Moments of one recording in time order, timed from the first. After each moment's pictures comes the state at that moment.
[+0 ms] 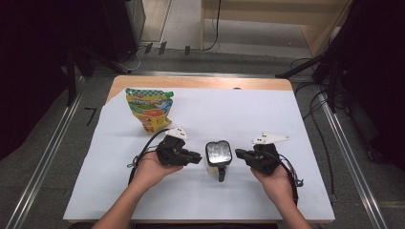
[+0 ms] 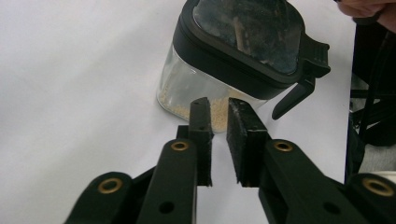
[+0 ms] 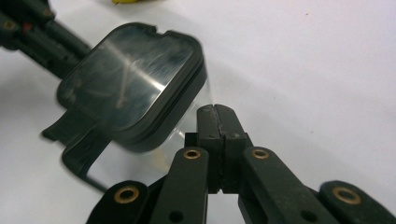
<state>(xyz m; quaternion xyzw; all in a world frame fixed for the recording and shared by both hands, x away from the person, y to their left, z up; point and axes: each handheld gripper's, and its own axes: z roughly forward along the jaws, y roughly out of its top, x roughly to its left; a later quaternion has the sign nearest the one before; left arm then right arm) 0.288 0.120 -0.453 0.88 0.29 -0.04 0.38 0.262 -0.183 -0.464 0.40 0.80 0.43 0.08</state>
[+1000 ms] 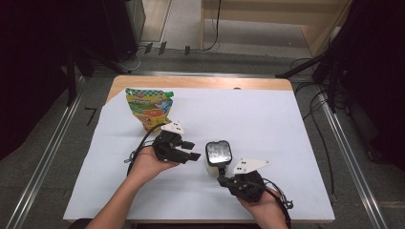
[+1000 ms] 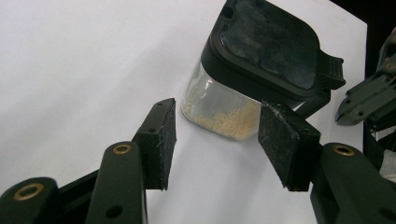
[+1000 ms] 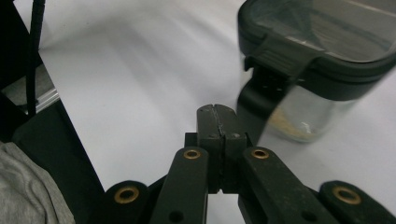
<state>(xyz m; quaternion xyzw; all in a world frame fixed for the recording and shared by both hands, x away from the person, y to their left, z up) 0.298 0.128 -0.447 0.87 0.29 -0.02 0.40 0.200 -0.135 -0.470 0.33 0.85 0.41 0.03</state>
